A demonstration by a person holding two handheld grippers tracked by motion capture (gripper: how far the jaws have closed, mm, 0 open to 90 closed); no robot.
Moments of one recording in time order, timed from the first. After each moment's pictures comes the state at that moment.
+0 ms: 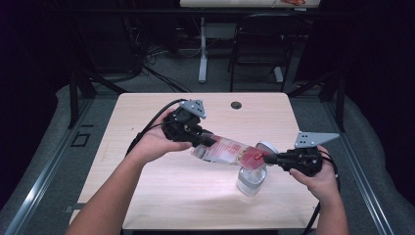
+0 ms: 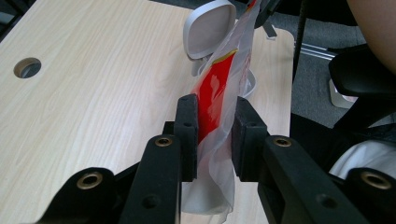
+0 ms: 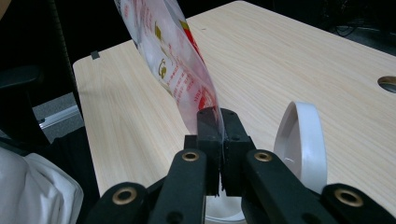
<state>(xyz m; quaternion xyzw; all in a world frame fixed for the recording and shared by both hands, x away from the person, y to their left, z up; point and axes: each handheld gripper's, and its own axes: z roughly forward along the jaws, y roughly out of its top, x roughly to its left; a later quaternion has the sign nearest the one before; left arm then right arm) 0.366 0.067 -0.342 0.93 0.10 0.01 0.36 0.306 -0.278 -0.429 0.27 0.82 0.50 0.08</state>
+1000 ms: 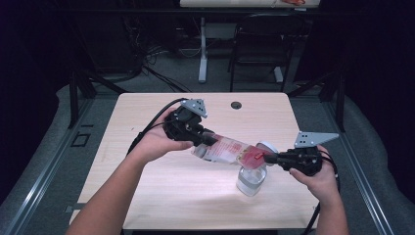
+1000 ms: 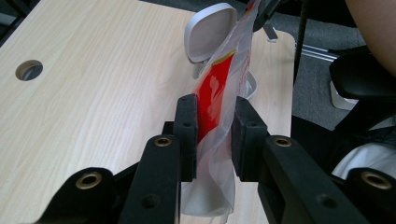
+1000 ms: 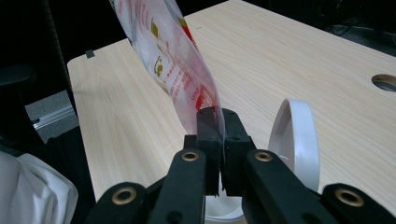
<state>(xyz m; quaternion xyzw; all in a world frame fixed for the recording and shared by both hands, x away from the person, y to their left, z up) 0.366 0.064 -0.341 0.92 0.10 0.01 0.37 0.307 -0.279 -0.431 0.28 0.82 0.50 0.09</state>
